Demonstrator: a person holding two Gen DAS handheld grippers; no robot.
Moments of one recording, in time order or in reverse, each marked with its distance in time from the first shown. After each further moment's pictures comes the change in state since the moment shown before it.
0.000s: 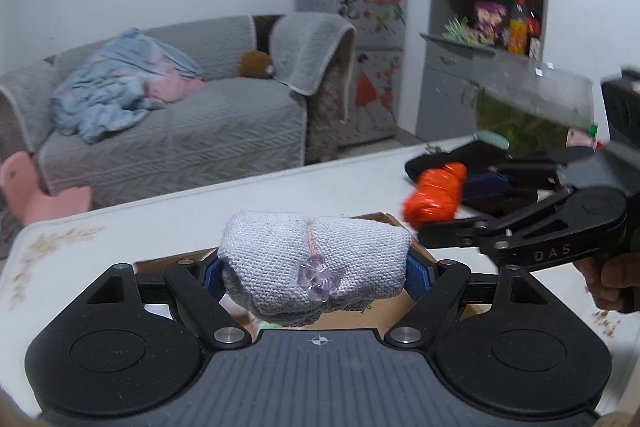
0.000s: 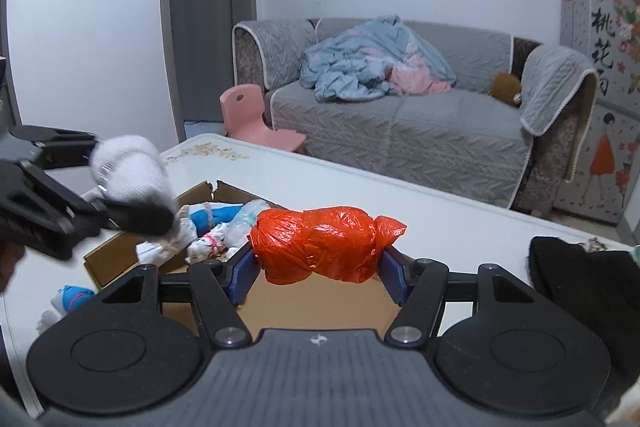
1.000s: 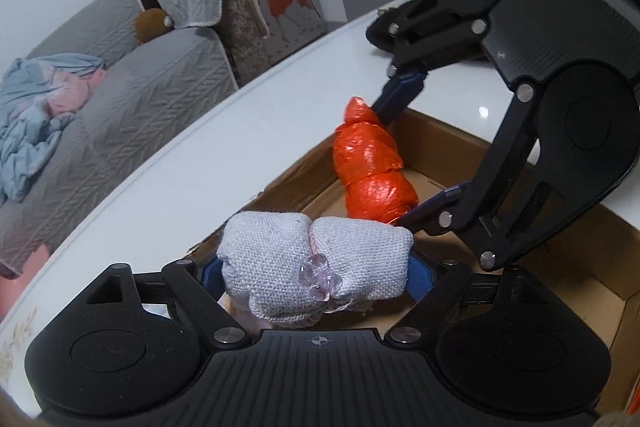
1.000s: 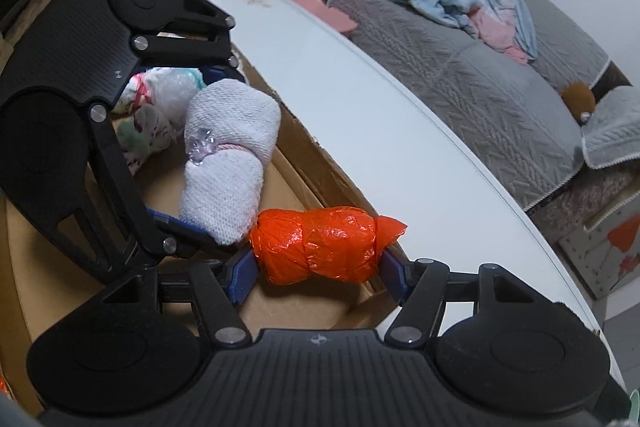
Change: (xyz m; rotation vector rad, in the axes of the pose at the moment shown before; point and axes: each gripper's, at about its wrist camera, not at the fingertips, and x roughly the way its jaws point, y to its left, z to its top) left arm 0.152 -0.009 -0.028 0.418 0.246 -0.100; right arm 0.095 -0.004 -0.015 -0.462 0.350 0.023
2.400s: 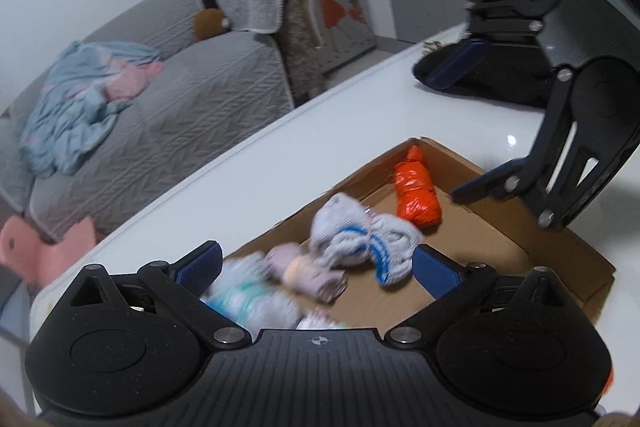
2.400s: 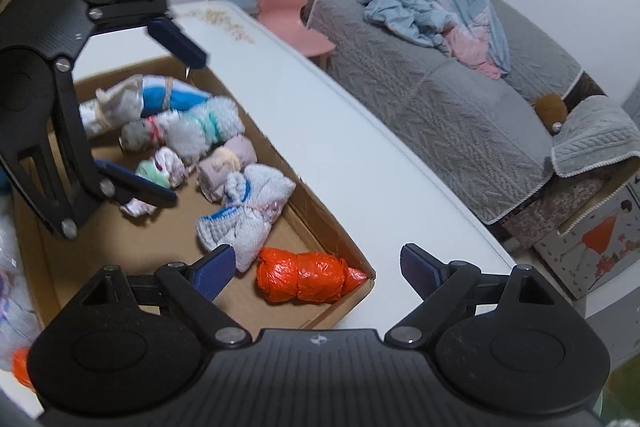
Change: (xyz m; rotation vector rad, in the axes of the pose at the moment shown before) left arm -0.086 0.019 -0.003 -0.134 -0.016 0.131; right arm -0.047 -0.015 0.018 0.035 -0.053 -0.048
